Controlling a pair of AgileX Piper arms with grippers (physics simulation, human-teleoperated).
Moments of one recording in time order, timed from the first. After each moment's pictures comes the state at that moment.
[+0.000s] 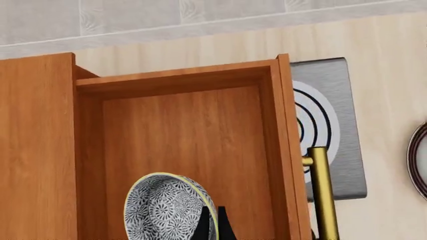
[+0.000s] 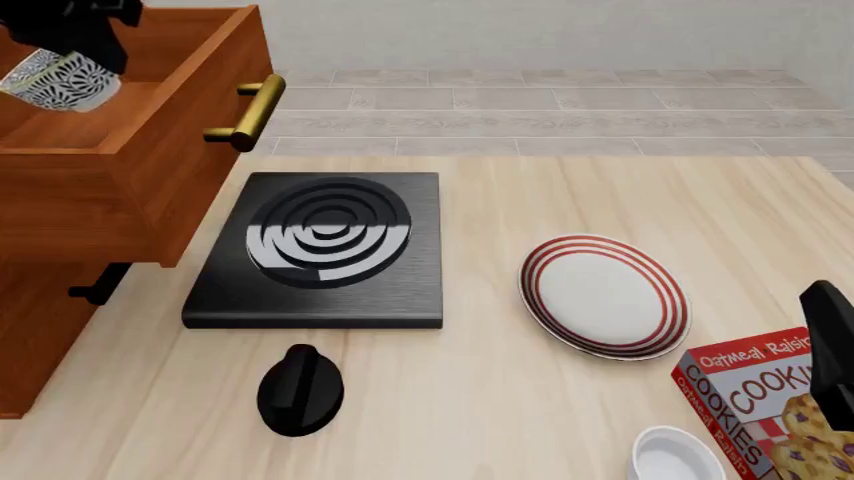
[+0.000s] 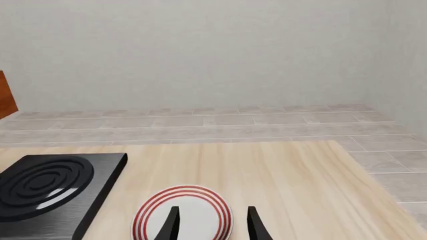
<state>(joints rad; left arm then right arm) -0.02 1.56 -1.75 1.22 0.09 -0.01 0.00 -0.03 0.01 0.03</state>
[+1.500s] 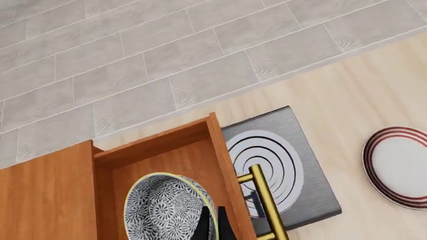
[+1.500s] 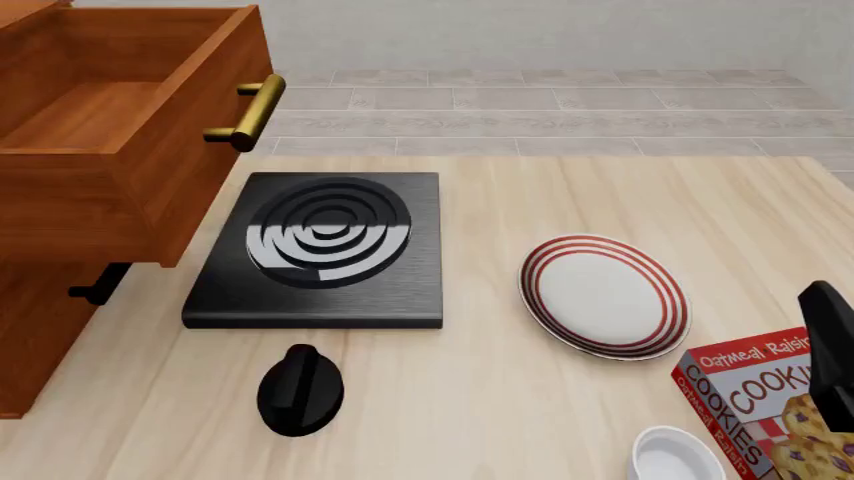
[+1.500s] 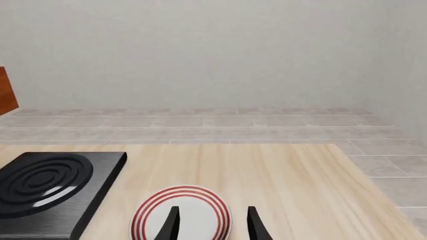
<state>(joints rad) -0.17 1.52 -2.01 1.22 0.19 0.00 0.00 -0.03 0.01 0.00</state>
